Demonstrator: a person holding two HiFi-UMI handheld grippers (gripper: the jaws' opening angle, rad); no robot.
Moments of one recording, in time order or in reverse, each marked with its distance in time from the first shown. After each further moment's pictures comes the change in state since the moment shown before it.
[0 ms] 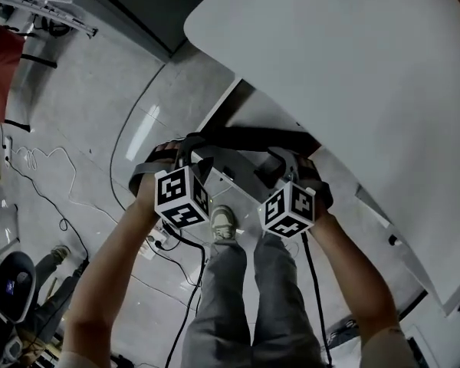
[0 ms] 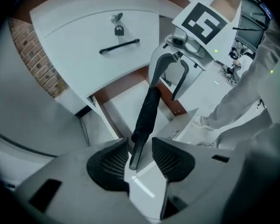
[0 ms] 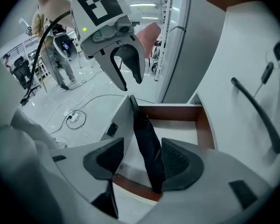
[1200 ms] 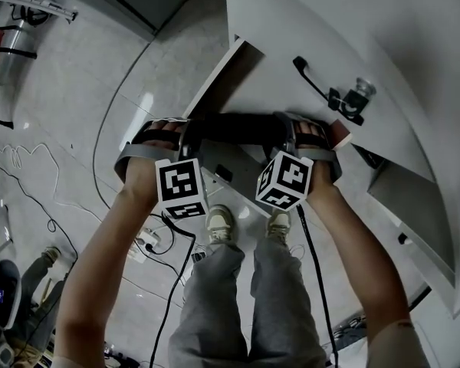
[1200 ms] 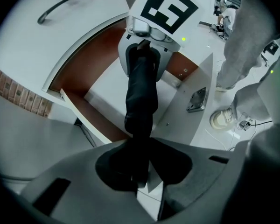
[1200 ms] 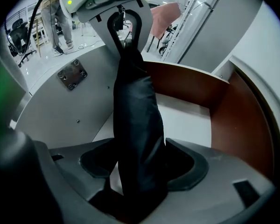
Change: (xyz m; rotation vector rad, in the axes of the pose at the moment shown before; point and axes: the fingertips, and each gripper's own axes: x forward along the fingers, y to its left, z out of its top) left arm 0.122 0.002 -0.048 0.308 0.167 0.092; right arm 0.137 -0.032 -0.081 -0.215 0.189 -0.130
